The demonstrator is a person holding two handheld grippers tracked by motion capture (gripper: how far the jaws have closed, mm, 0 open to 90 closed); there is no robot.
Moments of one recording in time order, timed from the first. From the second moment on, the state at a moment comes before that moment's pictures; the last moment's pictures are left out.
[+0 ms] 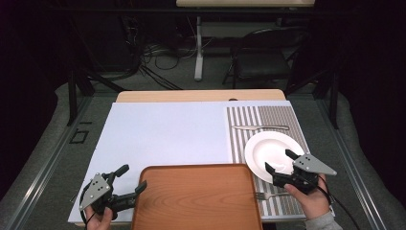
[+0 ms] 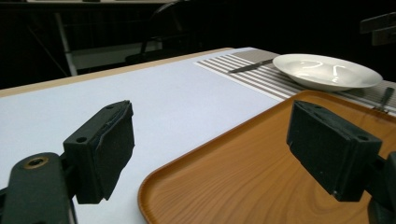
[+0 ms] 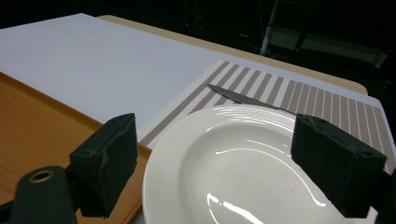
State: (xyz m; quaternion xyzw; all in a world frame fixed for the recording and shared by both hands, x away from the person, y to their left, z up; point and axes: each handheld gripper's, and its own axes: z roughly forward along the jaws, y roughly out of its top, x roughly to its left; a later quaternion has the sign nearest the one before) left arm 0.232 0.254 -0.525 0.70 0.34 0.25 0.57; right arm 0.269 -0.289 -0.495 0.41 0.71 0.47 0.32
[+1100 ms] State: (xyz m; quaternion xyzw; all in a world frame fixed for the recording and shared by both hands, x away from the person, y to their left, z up) left arm 0.234 0.253 -0.527 0.71 0.36 0.25 0.55; right arm 0.328 -0.304 -0.483 0.49 0.72 0.40 0.28
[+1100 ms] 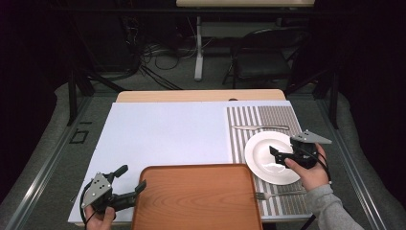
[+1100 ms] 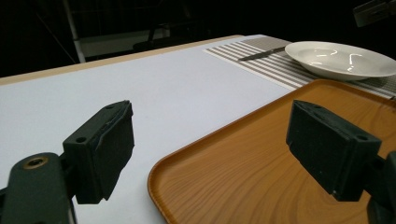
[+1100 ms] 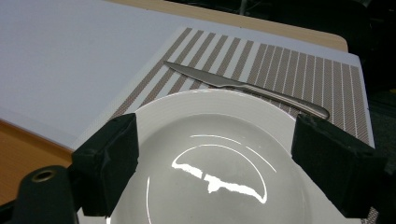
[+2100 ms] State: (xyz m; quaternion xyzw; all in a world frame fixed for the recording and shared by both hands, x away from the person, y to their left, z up) left arm 0.236 0.255 -0.528 0.72 0.36 0.25 0.55; right arm 0.389 -0.312 -0.488 0.55 0.73 0.34 0.23
